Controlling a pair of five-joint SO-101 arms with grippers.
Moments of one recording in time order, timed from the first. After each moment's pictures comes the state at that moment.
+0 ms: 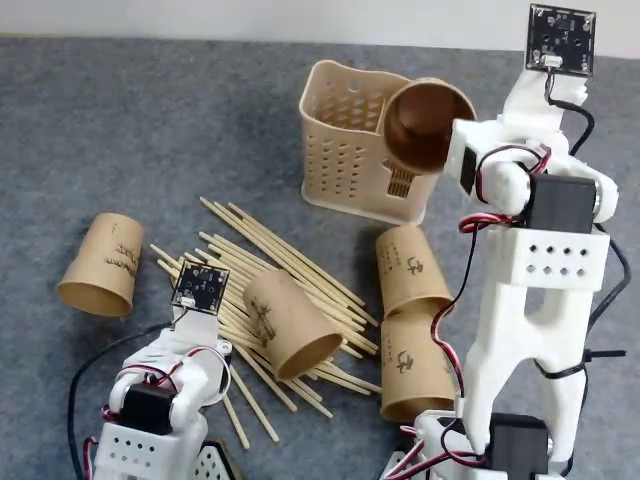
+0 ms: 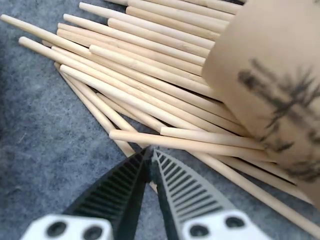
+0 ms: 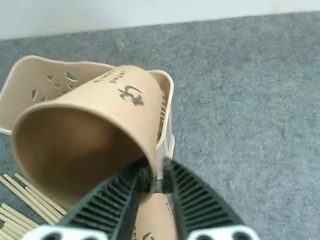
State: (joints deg) left arm 5.9 -103.6 96.0 75.5 4.7; right arm -1.1 -19.1 -12.4 79.3 -0.6
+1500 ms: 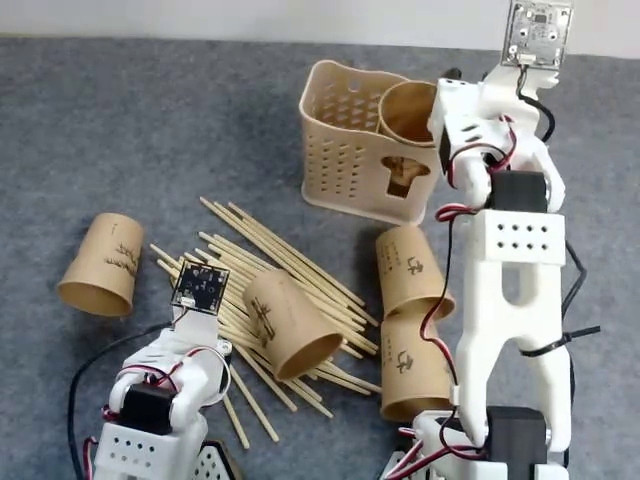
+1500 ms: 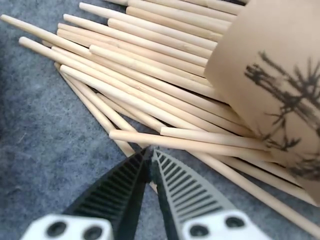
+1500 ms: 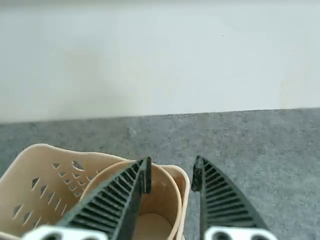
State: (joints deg) left arm 5.9 -103.6 96.0 75.5 4.7; right arm -3.1 -17.4 5.8 38.9 -0.6
